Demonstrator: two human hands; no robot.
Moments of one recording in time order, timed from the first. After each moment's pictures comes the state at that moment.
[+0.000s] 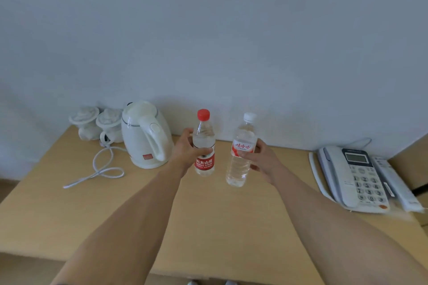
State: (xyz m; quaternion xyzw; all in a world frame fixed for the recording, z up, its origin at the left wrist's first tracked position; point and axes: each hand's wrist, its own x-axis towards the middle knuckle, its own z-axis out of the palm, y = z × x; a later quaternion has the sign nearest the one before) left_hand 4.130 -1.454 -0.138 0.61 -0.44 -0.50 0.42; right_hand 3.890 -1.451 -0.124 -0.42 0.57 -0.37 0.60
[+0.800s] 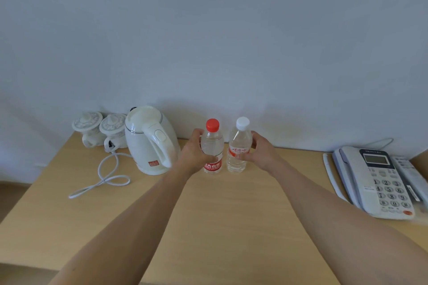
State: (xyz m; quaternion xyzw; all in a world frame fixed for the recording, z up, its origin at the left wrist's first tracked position) left_hand 4.134 -1.465 -0.126 0.64 -0.56 -0.42 0.31; right_hand 3.911 -1.489 -0.129 -0.61 0.59 -0.27 0.45
